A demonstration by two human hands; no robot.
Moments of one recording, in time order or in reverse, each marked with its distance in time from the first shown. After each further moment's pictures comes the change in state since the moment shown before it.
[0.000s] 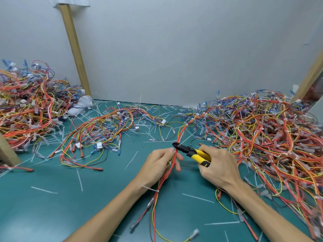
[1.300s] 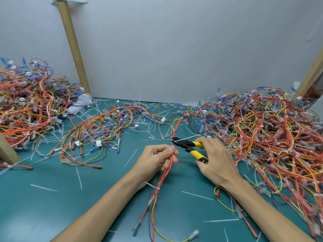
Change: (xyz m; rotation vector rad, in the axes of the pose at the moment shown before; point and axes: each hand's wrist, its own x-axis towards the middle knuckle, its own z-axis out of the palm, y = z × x) left_hand 0.005 -0.008 -0.008 -0.381 -0.050 -0.065; right_hand 0.004 0.003 0.003 0.028 -0.047 -0.072
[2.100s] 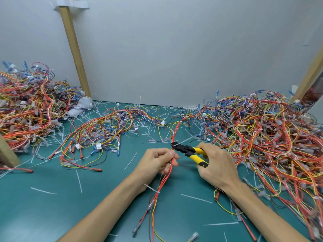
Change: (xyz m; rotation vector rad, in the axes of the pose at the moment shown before) left_hand 0.001 -0.001 0.000 0.073 -0.009 -0.001; right_hand -0.002 -0.003 -0.003 -0.023 0.031 0.029
